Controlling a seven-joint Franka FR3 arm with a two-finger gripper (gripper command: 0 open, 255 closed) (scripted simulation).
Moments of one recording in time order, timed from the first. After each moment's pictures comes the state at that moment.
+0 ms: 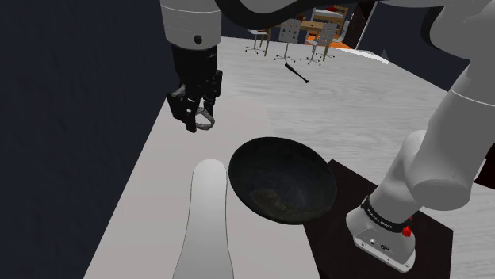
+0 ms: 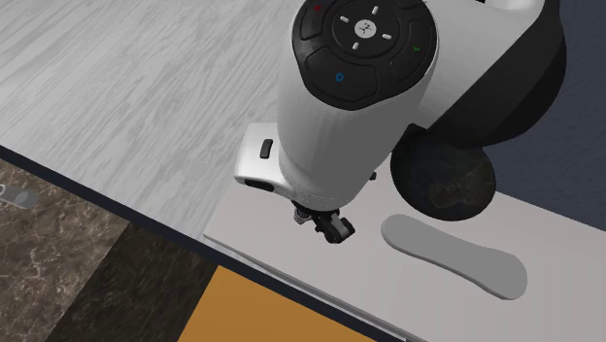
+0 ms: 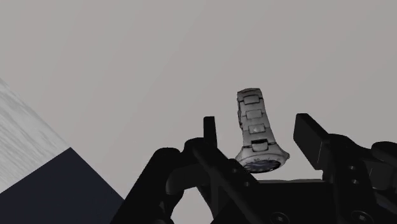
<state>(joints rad) 0.27 0.10 0.52 -1.64 -0.11 1.71 0.49</state>
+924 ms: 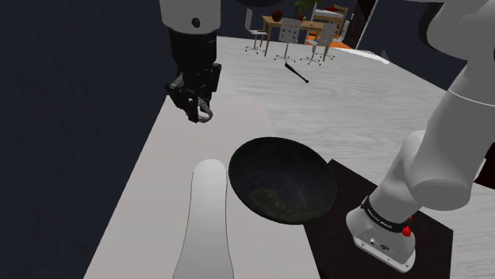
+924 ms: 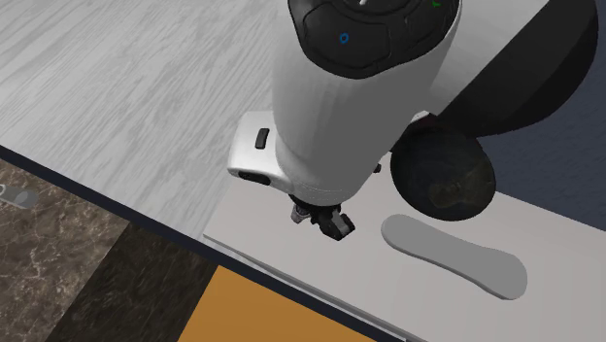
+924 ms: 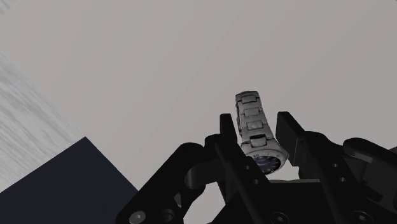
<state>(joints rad) 0.27 0.11 0.52 -1.57 -0.11 1.65 0.49</state>
